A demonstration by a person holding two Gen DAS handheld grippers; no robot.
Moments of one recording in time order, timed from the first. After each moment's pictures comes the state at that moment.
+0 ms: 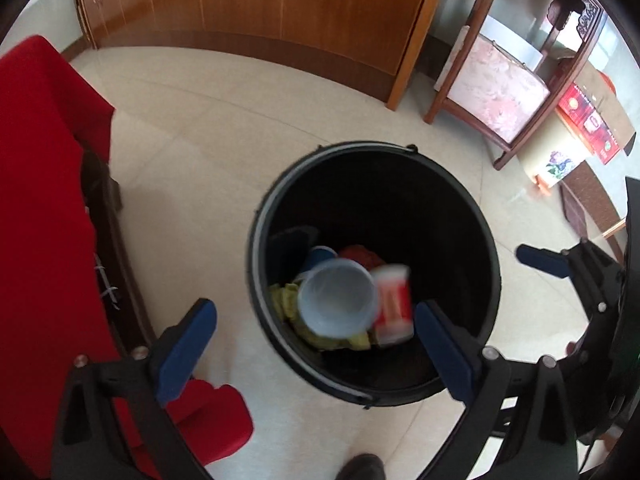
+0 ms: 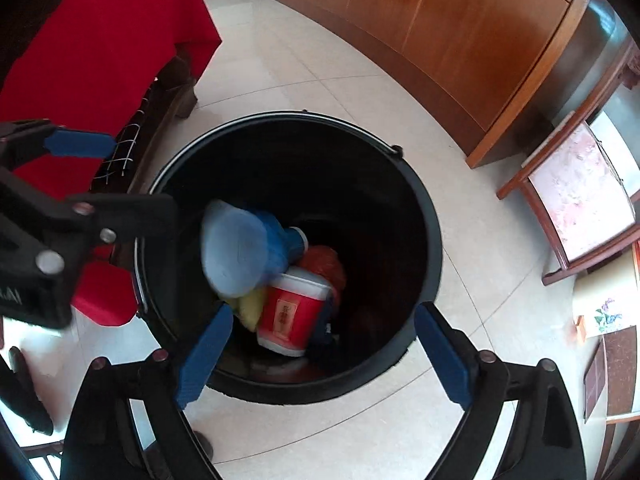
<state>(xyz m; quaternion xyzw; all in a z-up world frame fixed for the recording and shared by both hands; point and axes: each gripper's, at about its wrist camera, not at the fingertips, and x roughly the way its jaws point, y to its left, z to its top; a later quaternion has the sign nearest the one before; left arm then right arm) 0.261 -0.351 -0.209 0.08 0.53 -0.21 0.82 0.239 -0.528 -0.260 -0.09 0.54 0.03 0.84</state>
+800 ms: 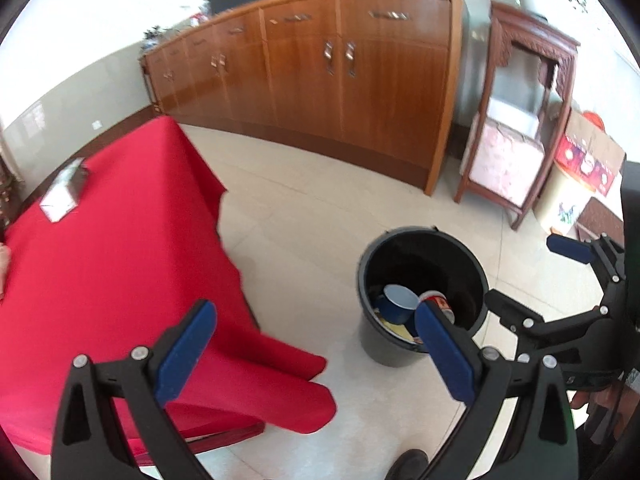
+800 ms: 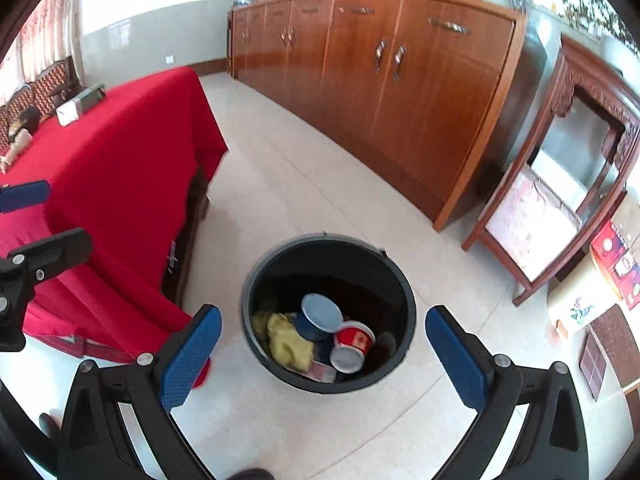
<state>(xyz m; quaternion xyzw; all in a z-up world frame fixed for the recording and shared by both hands) 0.167 -0.226 -0.063 0.08 0.38 -0.14 0.91 0.170 -0.450 -0.108 -0.06 0.40 -0.01 0.91</state>
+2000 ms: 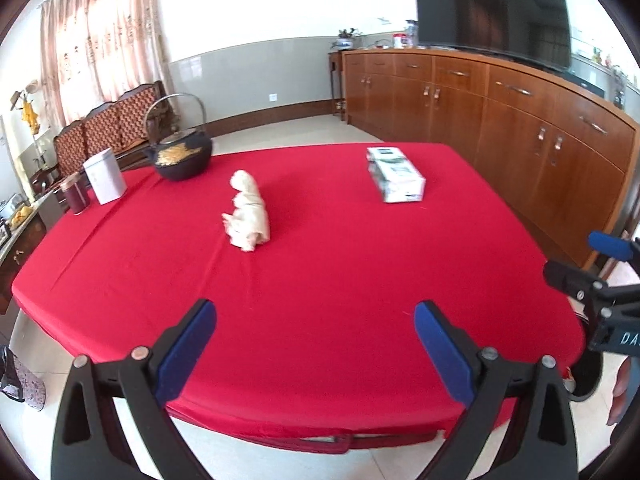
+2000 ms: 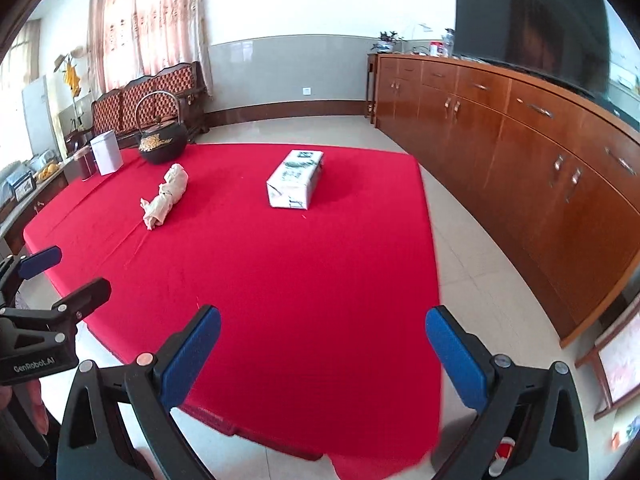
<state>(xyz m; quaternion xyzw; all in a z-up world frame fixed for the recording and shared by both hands) 0.160 0.075 -0.028 -0.02 0.33 0.13 0.93 0.244 -0.124 -0.008 -0.08 0.33 0.21 0.92</state>
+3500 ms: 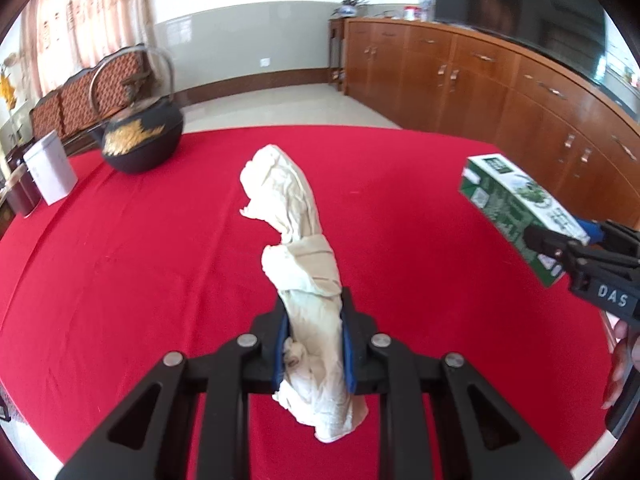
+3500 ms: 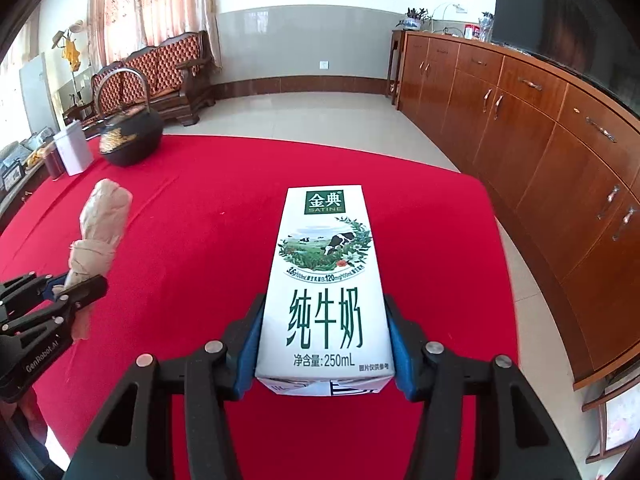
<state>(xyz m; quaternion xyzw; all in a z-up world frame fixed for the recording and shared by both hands) 0.266 0.114 -0.049 -0.05 0.39 0.10 0.91 0.414 -0.015 -0.028 -0.11 0.38 0.23 0.89</state>
